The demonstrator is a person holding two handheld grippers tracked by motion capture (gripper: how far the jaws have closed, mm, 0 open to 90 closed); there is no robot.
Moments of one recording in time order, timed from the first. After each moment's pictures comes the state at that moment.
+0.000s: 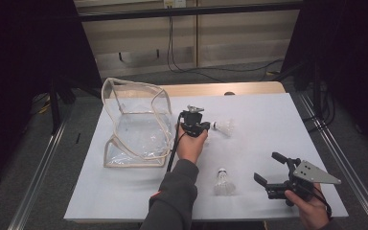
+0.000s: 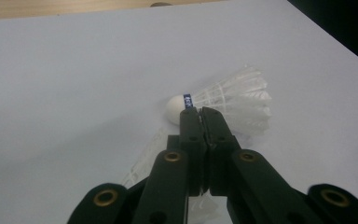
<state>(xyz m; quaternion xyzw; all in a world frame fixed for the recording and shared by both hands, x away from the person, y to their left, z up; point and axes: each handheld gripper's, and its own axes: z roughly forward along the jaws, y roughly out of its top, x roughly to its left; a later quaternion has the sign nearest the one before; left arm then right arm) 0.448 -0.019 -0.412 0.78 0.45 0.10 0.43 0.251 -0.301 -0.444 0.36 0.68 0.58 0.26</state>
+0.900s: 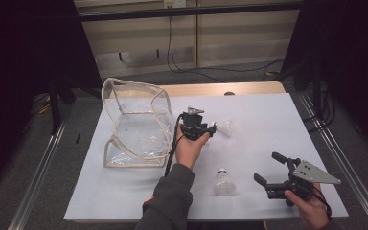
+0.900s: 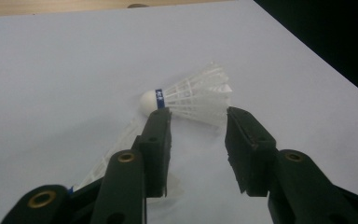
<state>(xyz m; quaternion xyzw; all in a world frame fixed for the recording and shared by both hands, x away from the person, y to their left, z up) 0.430 -0.015 -0.400 0.78 0.44 0.07 0.45 0.251 -0.301 -0.445 0.36 0.68 0.58 0.27</state>
